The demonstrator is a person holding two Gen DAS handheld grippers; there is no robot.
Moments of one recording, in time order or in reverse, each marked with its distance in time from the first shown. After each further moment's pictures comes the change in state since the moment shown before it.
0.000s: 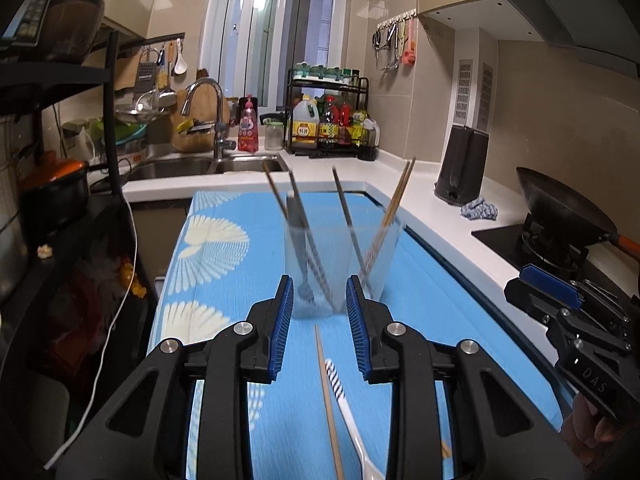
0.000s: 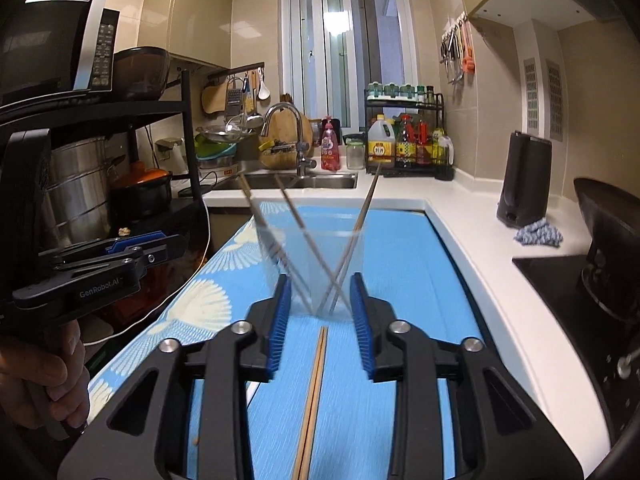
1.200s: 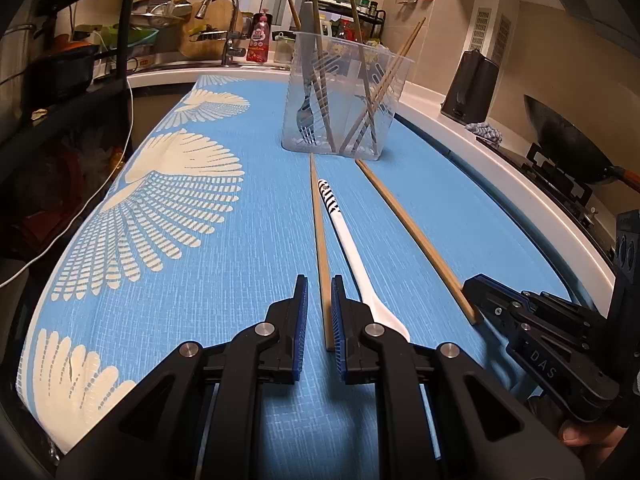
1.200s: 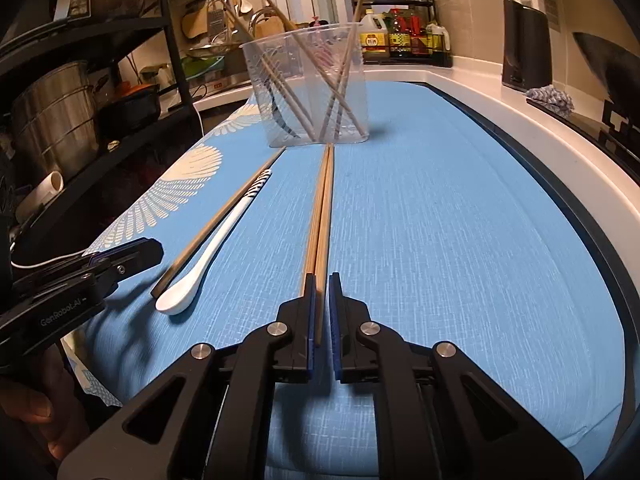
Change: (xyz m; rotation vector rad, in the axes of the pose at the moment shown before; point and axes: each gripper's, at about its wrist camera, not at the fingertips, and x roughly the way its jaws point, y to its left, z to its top) left arm 0.020 -0.001 -0.148 -0.111 0.204 -0.026; right arm 0.039 0.006 -0.151 0.092 0.291 0.012
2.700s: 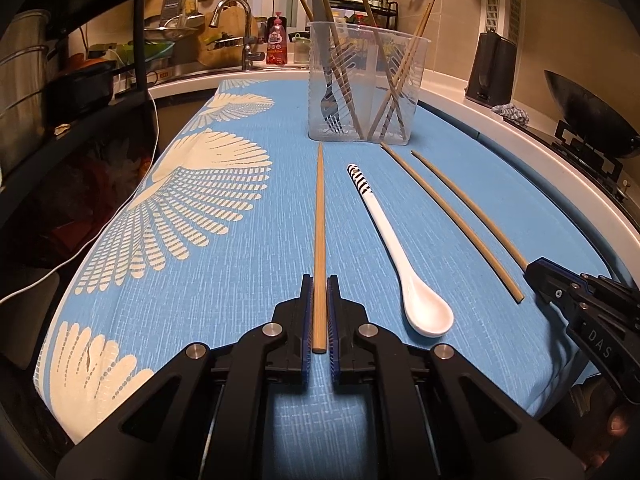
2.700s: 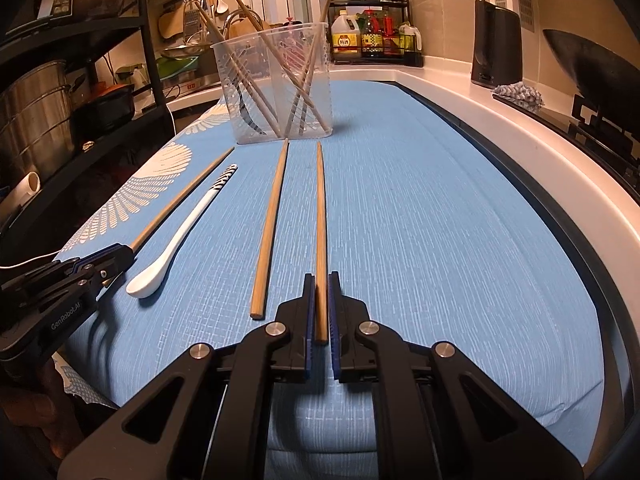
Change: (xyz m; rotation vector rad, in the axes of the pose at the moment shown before) left arm 0.006 -0.005 -0.012 0.054 -0.008 0.146; right arm -0.011 -0.011 -0.009 0.028 -0.010 -0.109
